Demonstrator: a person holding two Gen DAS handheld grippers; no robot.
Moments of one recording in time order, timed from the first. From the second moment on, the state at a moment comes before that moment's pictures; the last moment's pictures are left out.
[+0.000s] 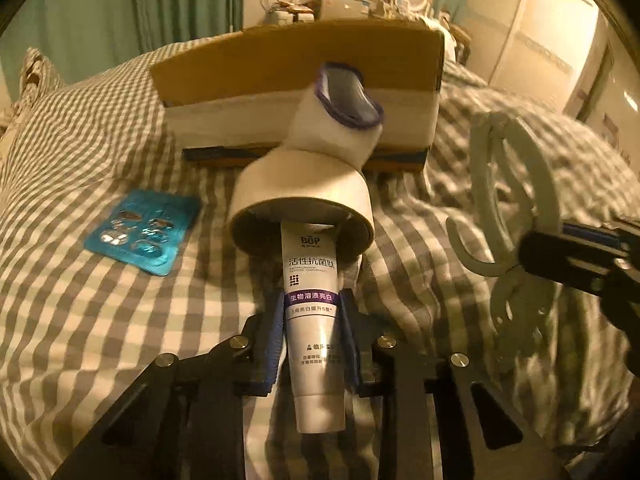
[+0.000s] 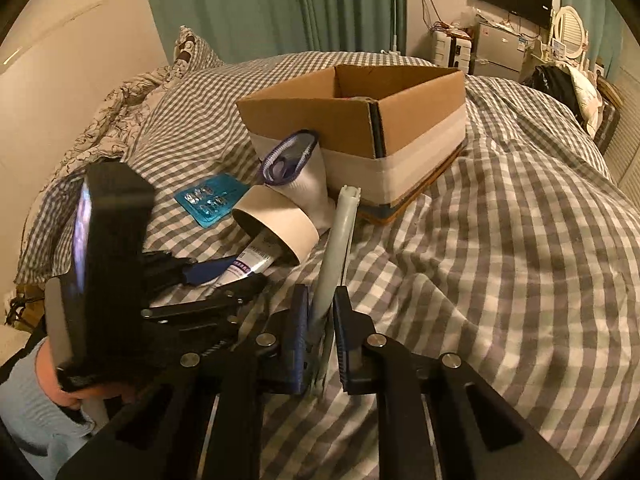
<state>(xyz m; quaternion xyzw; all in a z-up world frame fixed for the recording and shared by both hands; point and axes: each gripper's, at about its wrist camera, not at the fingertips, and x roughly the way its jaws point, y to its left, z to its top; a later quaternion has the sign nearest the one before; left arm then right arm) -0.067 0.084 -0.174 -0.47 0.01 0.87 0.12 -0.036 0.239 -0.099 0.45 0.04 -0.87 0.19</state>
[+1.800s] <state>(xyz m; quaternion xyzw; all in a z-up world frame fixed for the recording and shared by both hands) -0.248 0.084 -0.065 -0.42 0.05 0.90 0.10 -0.214 0.252 0.019 0.40 0.02 -0.90 0.17</state>
